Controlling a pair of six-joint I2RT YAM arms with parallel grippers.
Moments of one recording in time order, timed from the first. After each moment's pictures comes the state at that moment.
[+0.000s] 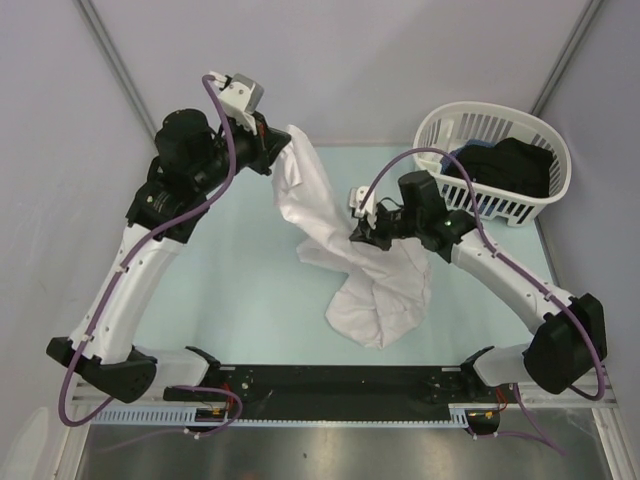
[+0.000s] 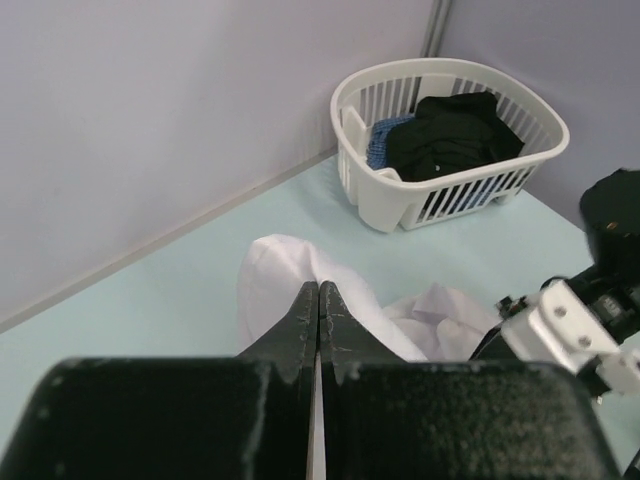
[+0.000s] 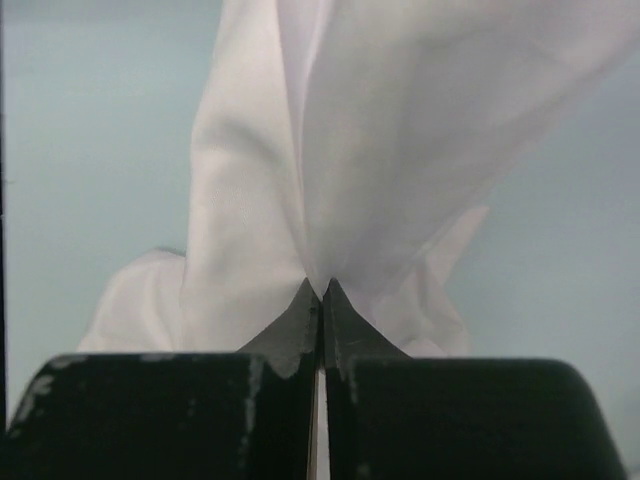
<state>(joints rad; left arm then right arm) -0.49 1.29 1.70 -0.47 0.22 -0.04 0.57 1.36 1.14 -0.39 -0.68 -0.63</state>
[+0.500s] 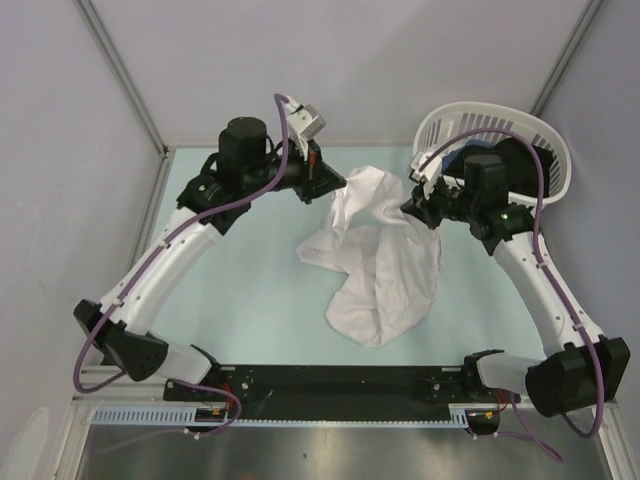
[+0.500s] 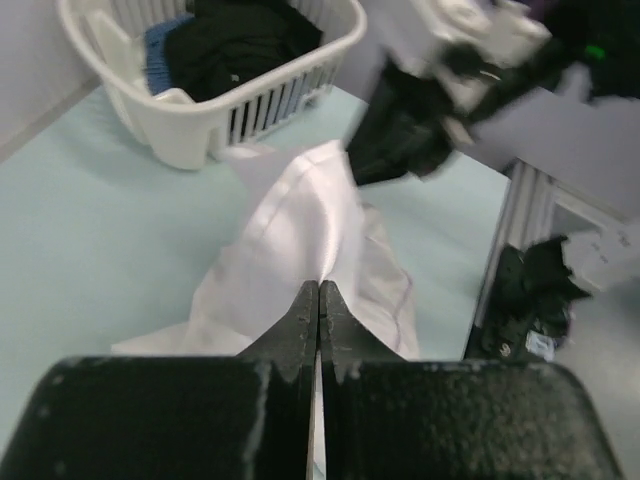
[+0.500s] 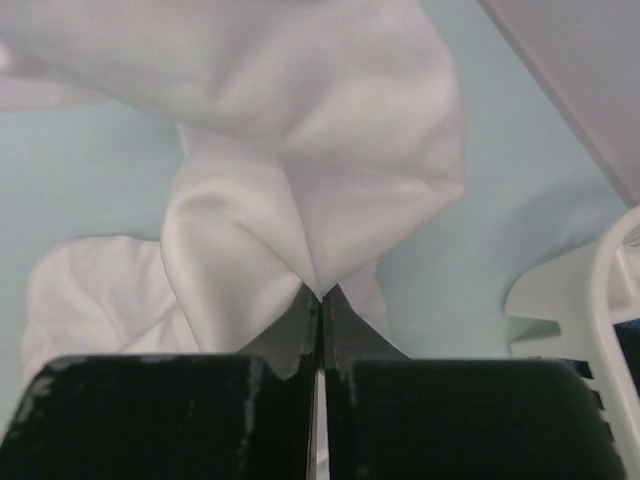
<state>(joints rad) -0.59 1.39 1.63 -0.48 0.61 -0.06 0.23 1.25 1.22 -0.50 -0.64 -0.55</state>
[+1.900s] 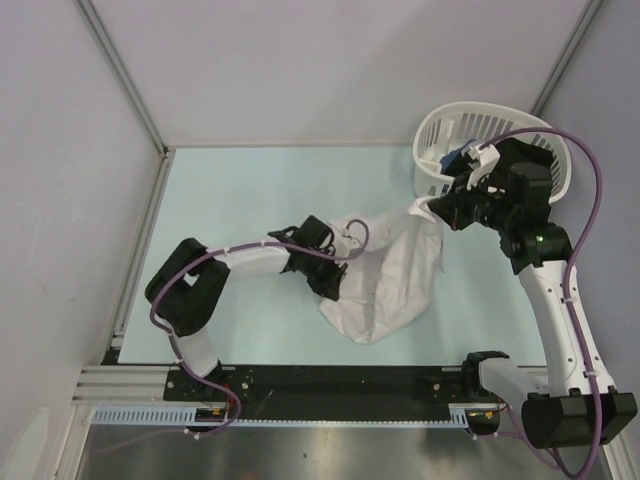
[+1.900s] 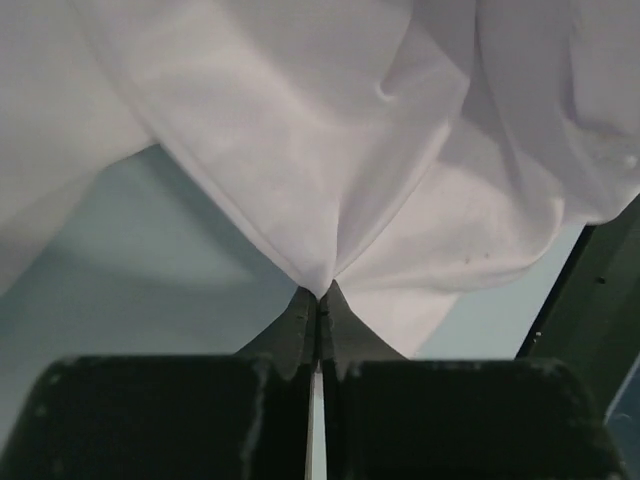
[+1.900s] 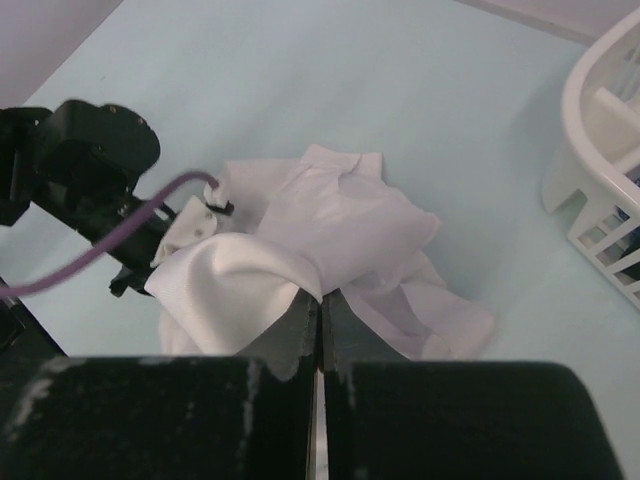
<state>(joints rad) -0.74 1.78 1.03 -0.34 0.53 0.12 0.06 1.04 1.18 -0.54 -0.63 -0.07</state>
